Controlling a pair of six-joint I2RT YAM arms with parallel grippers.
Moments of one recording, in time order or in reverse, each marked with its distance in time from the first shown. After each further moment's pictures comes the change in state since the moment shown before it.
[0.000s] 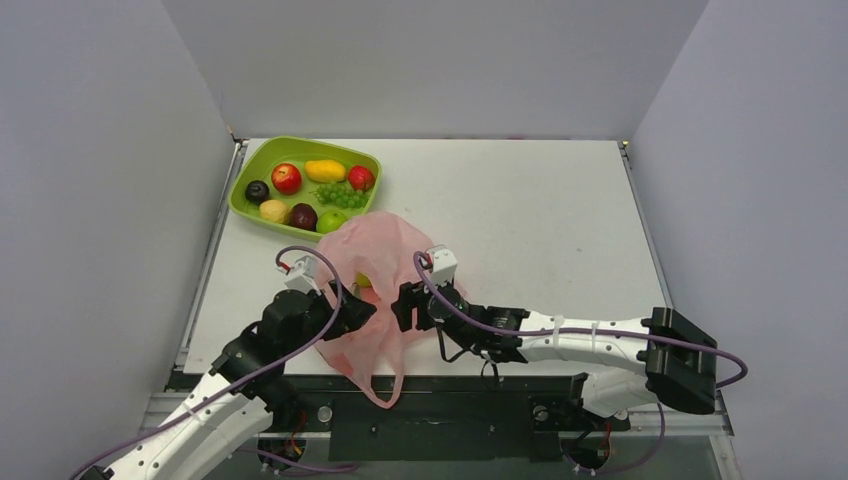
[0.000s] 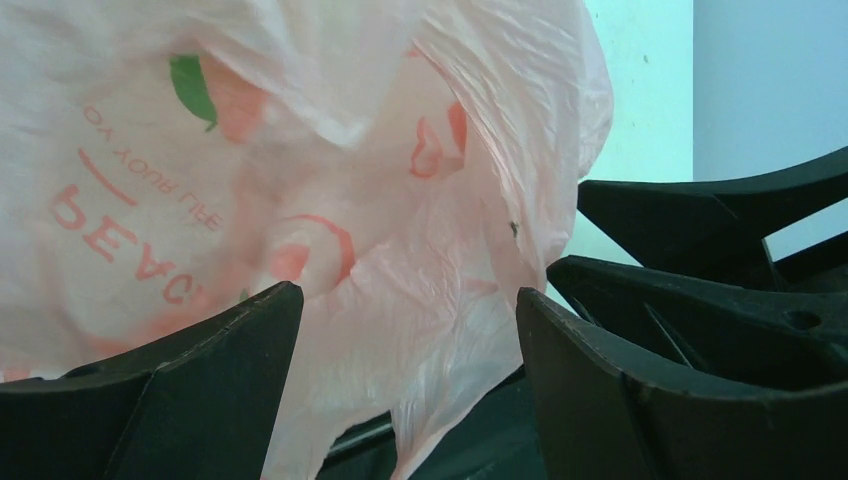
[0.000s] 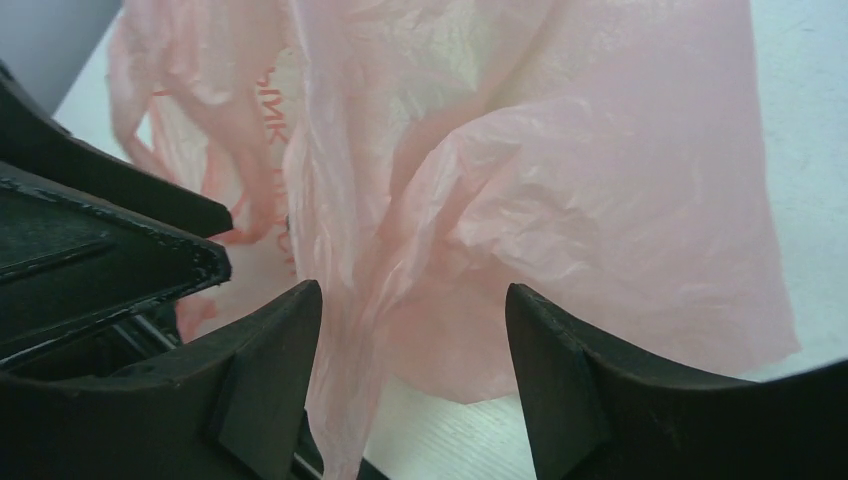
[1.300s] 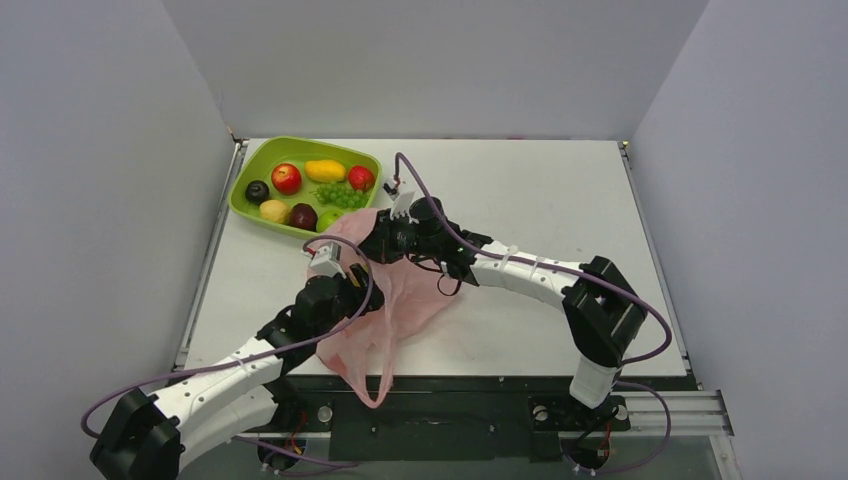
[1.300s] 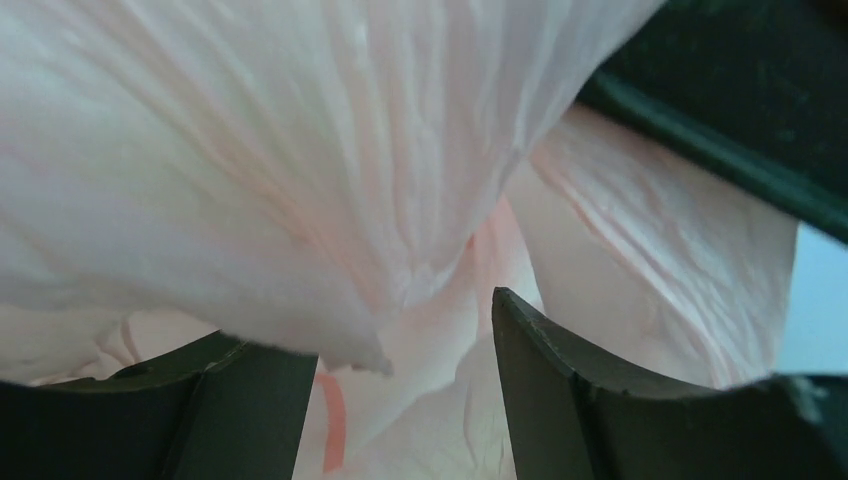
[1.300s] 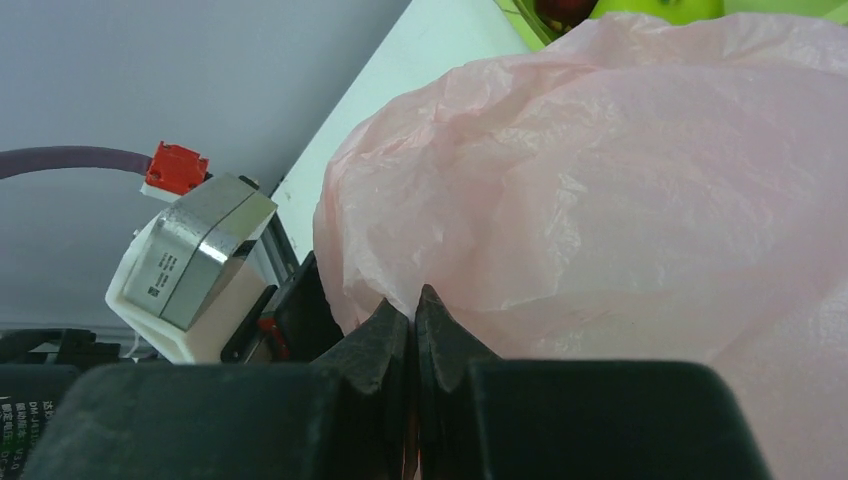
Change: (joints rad) left arm -0.023 0.383 -0.090 0.549 -0.054 0.064; right arm -0.328 0.407 0.456 0.151 -0.764 0.025
